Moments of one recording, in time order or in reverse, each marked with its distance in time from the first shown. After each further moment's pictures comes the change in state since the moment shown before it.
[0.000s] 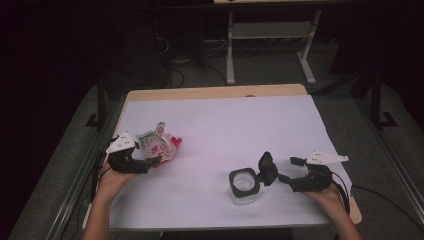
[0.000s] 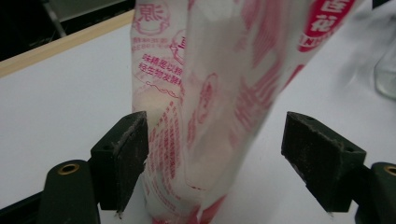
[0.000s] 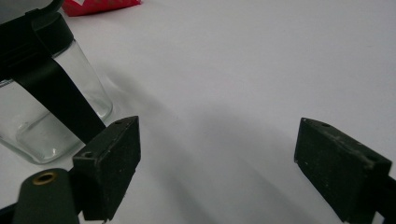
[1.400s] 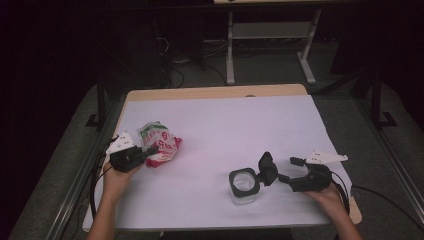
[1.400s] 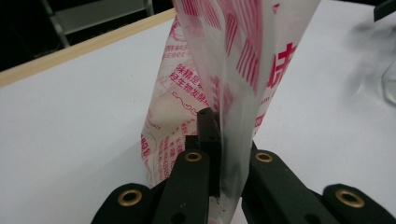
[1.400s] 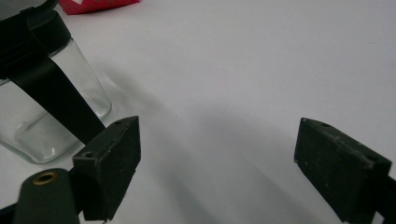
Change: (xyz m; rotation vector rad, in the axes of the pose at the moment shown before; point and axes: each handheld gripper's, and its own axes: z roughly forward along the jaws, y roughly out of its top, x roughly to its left) left arm 0.004 -0.005 0.006 -0.051 0.002 -0.002; right arm -0.001 0.000 0.001 0.012 0.002 0.008
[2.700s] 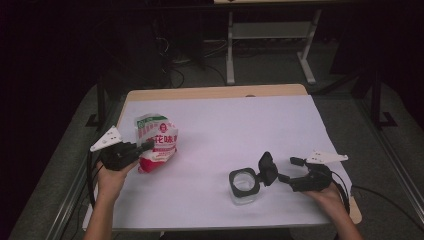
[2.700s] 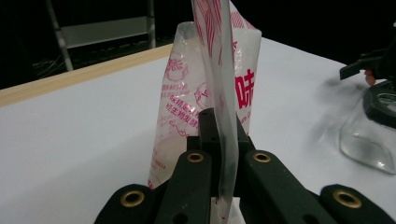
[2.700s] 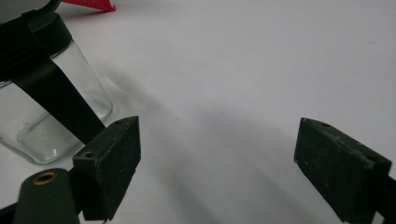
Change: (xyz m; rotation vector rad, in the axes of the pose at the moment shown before) left arm -0.014 0.027 -0.028 -0.111 -0.009 -0.096; right arm -0.001 0.000 0.000 -0.006 0.006 -0.001
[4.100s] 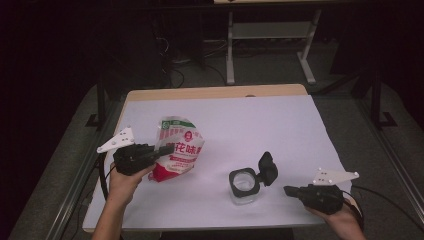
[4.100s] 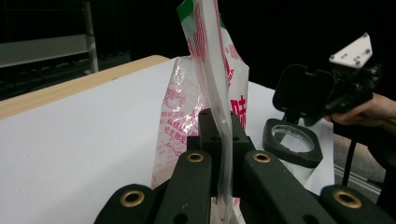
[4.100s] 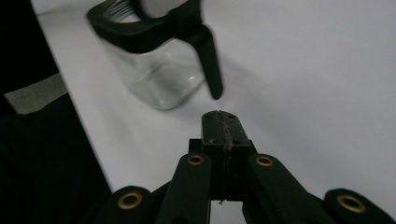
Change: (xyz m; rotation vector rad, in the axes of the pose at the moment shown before) left arm -0.055 0.034 0.008 -0.064 -0.225 0.005; right arm 0.057 -0.003 -0.045 0.096 0.100 -0.044
